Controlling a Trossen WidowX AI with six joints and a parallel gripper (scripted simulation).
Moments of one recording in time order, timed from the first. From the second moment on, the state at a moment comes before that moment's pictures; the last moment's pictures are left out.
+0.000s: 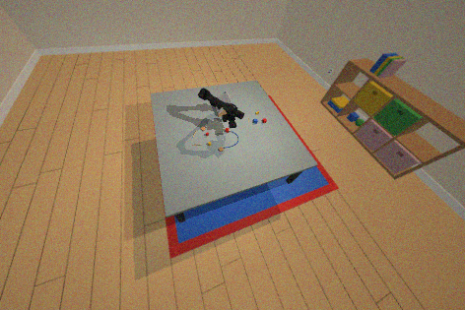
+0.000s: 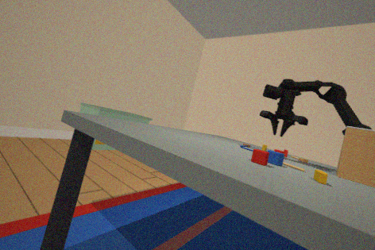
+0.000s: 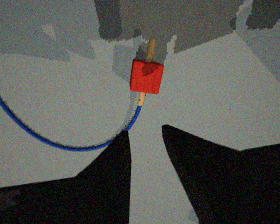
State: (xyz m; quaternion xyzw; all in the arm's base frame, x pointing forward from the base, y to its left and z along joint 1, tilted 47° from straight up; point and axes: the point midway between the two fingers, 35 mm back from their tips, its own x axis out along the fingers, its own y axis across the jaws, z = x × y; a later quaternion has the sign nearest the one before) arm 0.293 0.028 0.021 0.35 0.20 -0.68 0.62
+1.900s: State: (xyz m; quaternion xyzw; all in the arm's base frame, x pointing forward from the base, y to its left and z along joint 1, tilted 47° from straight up) arm 0.266 -0.013 0.045 -0.56 0.71 0.10 0.41
